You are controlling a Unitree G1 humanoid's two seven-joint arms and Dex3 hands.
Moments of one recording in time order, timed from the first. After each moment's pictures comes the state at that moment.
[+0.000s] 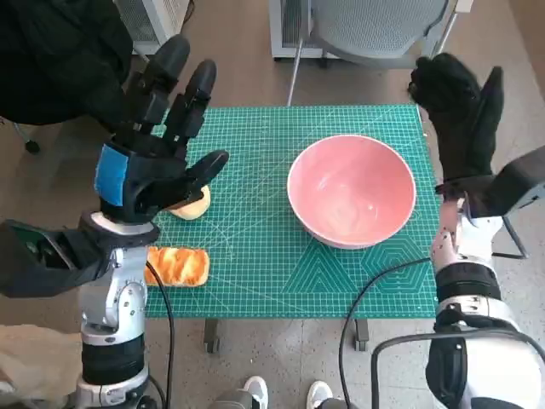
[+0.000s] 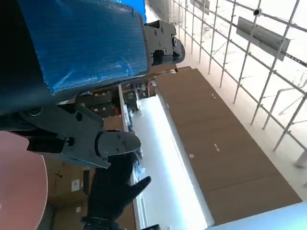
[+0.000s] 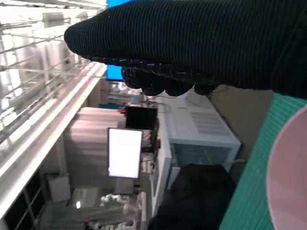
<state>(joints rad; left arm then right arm) -0.48 0.19 0.17 -0.14 -0.41 -0.02 -0.38 -1.03 -0.27 -0.30 1.27 0.23 -0.63 0.37</state>
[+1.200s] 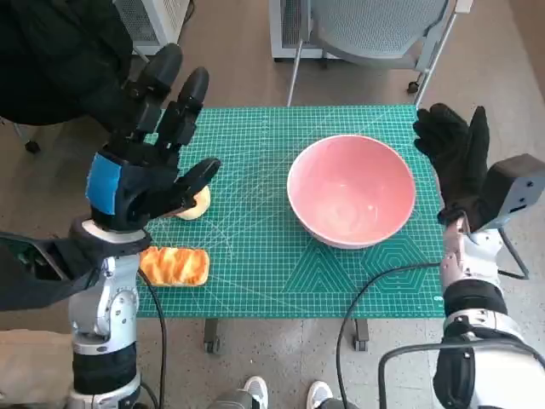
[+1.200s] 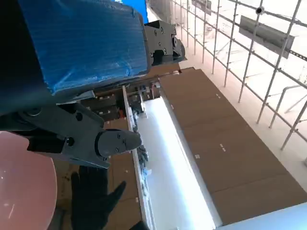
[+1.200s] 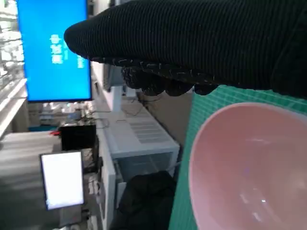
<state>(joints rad) -0.44 0.23 0.18 -0.19 -0.41 0.00 -0.38 -0.95 -0.30 -0.33 1.32 0.15 -0.46 0.28</state>
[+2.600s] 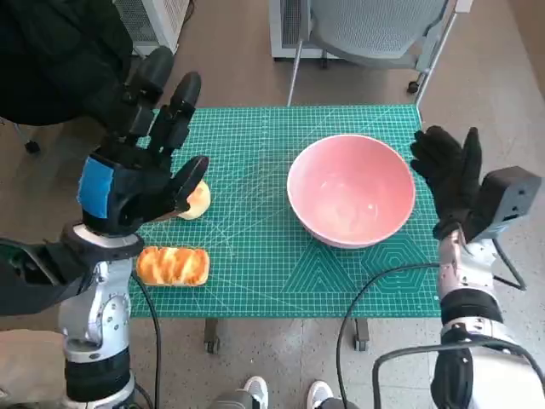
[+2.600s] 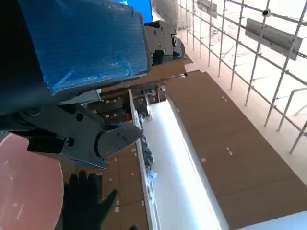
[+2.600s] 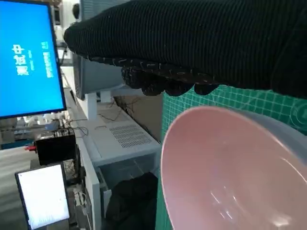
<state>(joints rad) -0.41 0.24 0.19 -0.25 -0.41 0.06 -0.36 -0.91 -0.27 -0.35 1.33 0.15 -0.40 0.26</state>
